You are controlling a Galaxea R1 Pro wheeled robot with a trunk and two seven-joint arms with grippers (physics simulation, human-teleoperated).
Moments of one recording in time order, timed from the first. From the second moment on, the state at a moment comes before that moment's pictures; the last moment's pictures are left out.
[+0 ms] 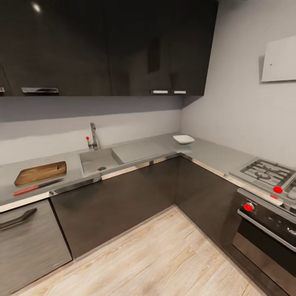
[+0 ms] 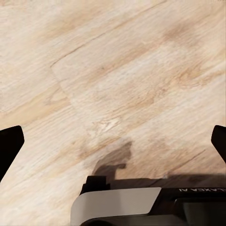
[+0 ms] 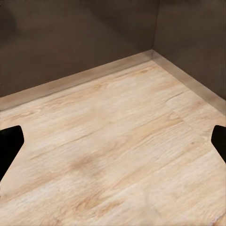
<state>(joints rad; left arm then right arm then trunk) 0.00 -0.01 0.01 -0.47 0.01 -0.12 -0.01 -0.14 0.13 0.09 -0.03 0.14 -1.05 -0.21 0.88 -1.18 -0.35</state>
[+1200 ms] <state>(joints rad) 0.00 -0.01 0.01 -0.47 0.01 -0.12 -0.01 -0.14 0.13 0.09 -0.03 0.14 -1.05 -0.21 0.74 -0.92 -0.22</state>
